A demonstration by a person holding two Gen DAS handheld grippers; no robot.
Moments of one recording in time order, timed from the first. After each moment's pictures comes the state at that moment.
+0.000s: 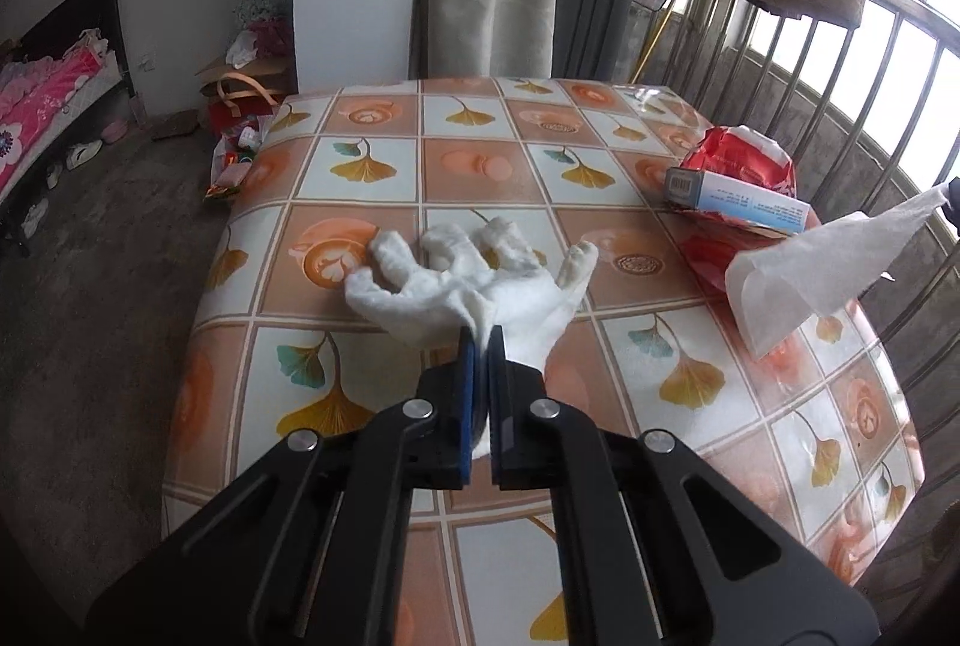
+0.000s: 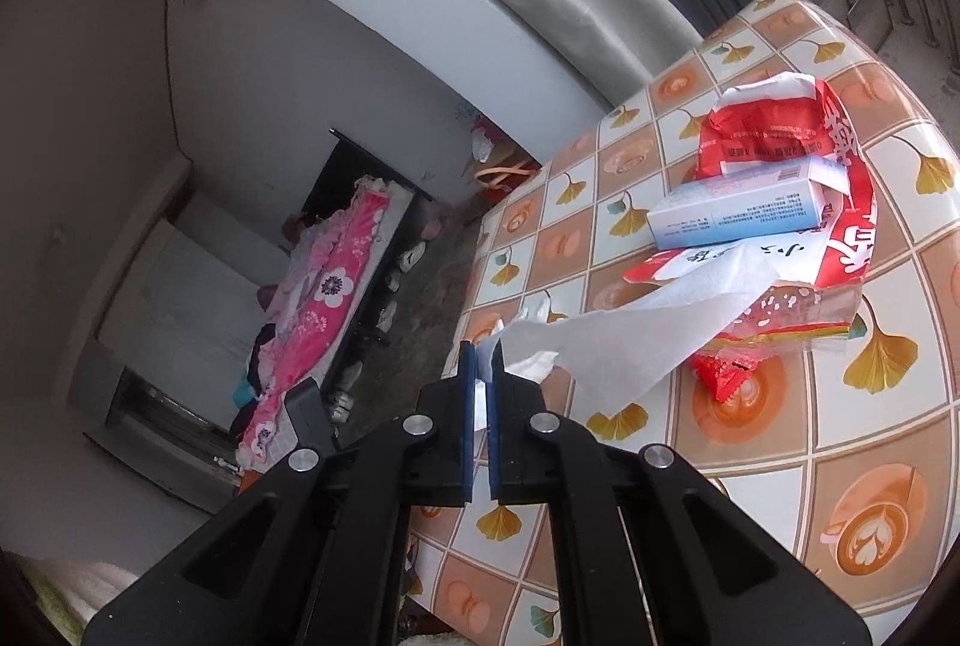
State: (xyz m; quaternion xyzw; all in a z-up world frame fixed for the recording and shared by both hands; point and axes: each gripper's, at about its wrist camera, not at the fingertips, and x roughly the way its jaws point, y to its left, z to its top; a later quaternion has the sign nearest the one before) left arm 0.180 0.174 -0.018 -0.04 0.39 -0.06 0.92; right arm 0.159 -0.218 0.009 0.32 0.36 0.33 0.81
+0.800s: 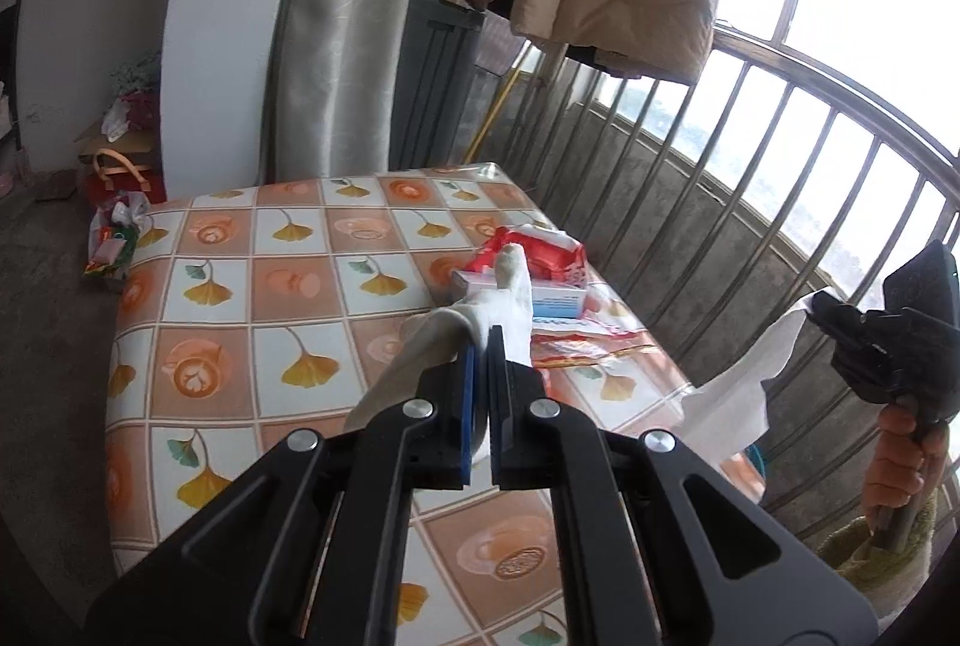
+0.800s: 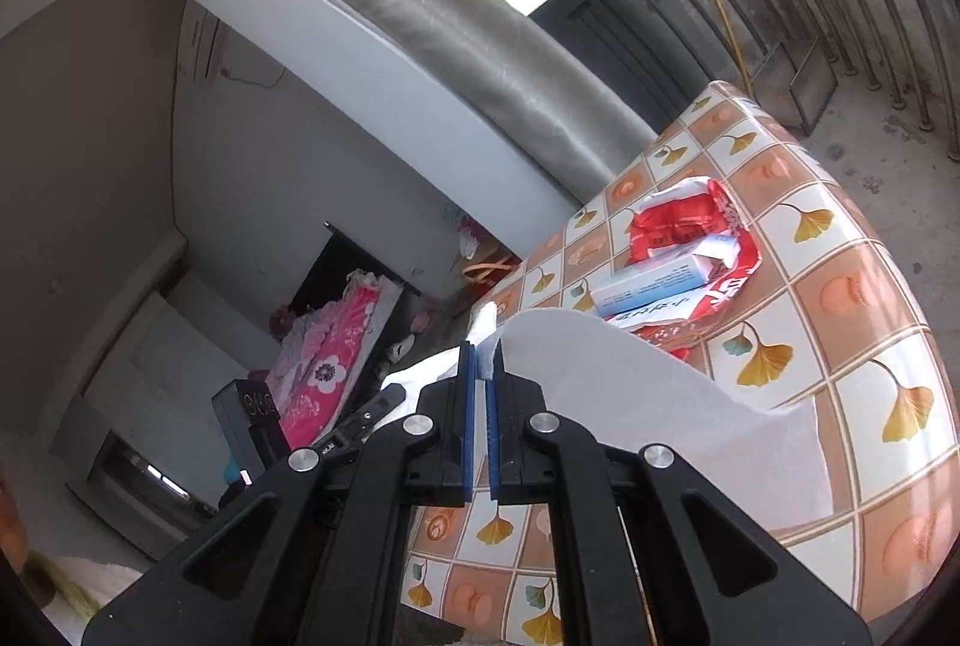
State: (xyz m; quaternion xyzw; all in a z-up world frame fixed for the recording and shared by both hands) left arm 0.153 0.124 0.081 -0.08 0.32 -0.25 0.91; right arm 0.068 -0.302 0.043 0.37 0.27 0.26 0.85
